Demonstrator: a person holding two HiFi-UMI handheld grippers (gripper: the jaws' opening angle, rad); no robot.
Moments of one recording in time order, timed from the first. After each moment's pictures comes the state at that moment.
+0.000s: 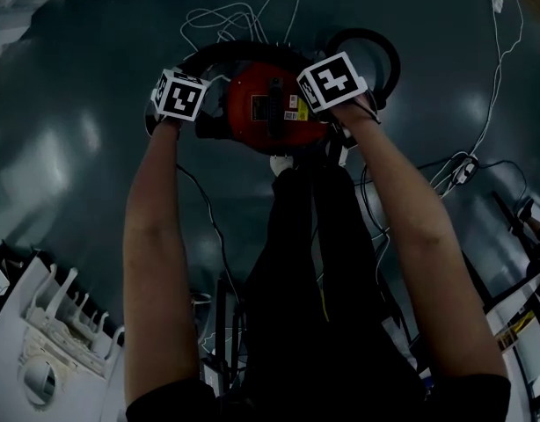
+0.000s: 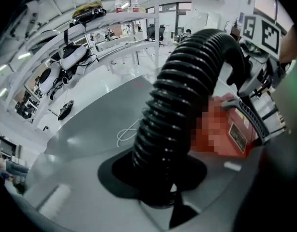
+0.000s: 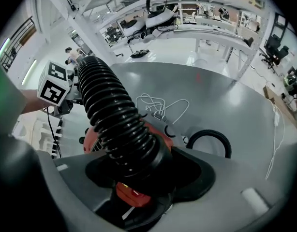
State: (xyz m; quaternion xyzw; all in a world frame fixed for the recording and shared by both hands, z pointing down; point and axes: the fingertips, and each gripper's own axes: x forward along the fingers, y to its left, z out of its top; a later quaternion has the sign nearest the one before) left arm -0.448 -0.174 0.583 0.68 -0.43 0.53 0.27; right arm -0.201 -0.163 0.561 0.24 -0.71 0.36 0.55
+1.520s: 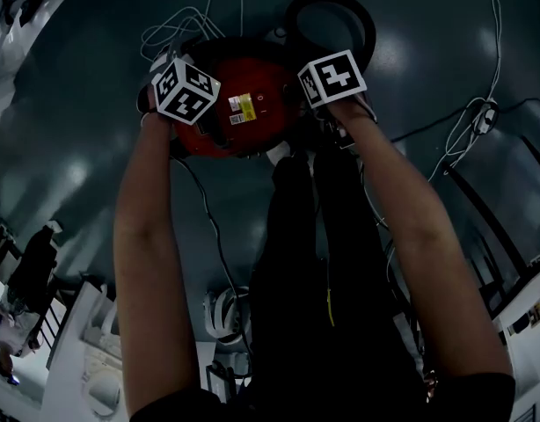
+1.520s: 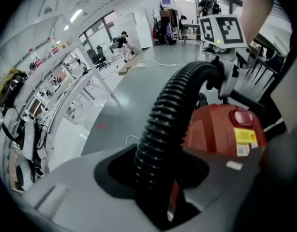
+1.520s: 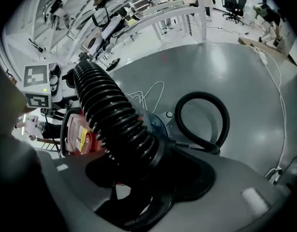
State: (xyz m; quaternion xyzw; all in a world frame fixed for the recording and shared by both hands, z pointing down) left arm -0.236 -0.240 0.602 0.78 -0.22 0.59 0.02; right arm -0.062 -0.127 0.642 0.31 -0.65 0.52 0.45
